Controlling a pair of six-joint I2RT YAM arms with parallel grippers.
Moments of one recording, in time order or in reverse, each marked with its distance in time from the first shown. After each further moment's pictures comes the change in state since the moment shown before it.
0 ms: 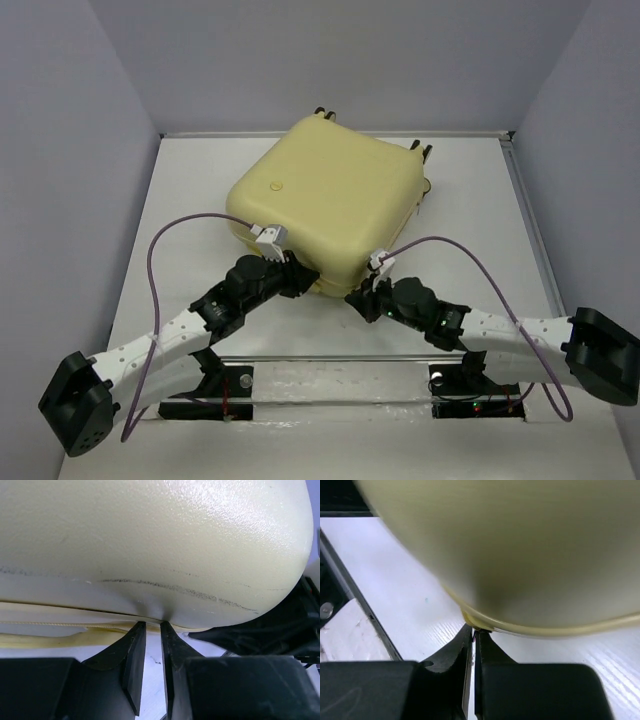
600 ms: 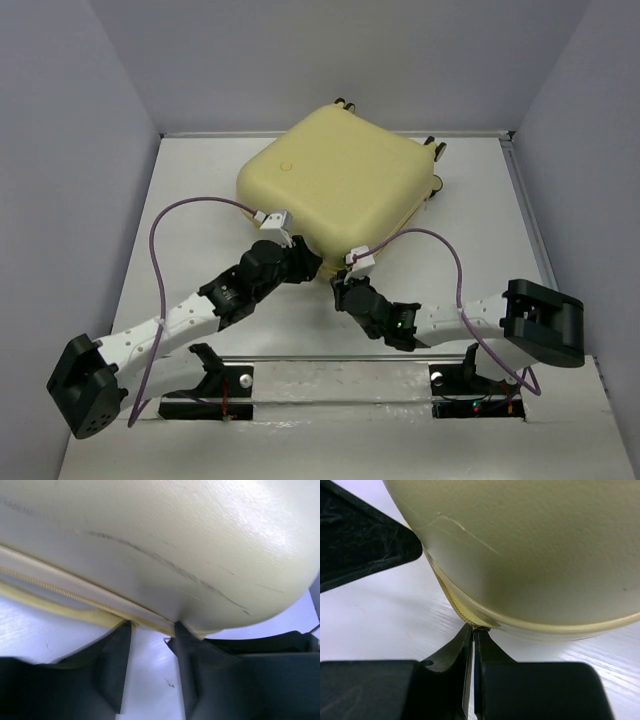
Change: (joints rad) left arm -0.035 0.158 0.162 -0.069 -0.190 0.003; right arm 0.309 0.383 0.280 -0.005 0.755 0.132
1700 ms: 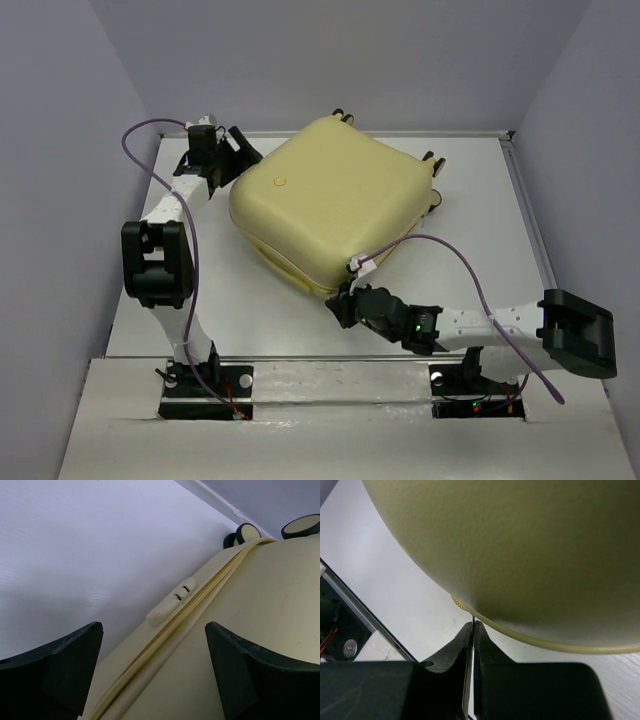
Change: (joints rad) left arm 0.776 0.826 0.888 -0.273 0.380 0.061; right arm 0.003 -0.194 -0.090 -0.077 -0.329 0.093
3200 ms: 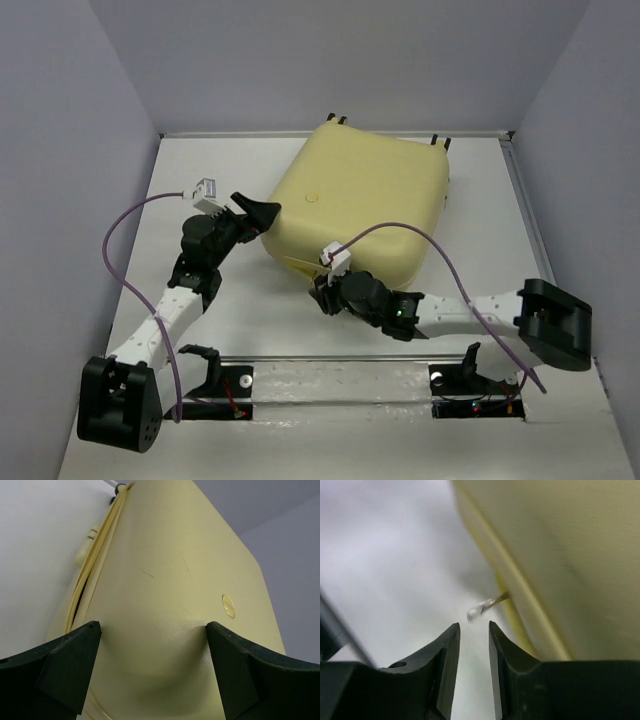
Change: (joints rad) left arm -0.159 -0.806 -0.928 0.589 0.013 -0.227; right arm -0.067 0.247 0.225 0.019 -0.024 -0.304
